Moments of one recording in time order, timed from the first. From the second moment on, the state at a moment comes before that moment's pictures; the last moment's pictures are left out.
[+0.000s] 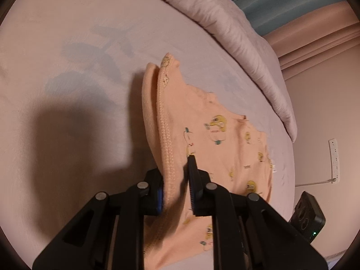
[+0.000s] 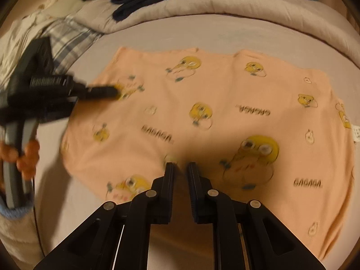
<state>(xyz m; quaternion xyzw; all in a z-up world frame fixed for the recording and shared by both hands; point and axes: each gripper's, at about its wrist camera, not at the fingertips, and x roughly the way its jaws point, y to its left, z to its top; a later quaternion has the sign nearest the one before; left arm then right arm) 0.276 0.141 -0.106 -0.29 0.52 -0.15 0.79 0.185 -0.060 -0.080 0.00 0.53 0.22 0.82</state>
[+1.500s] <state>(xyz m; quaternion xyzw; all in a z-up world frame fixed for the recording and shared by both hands) 0.175 0.084 -0.112 -0.26 0.55 -0.20 0.77 0.257 -0.195 -0.036 0.20 0.48 0.19 0.83</state>
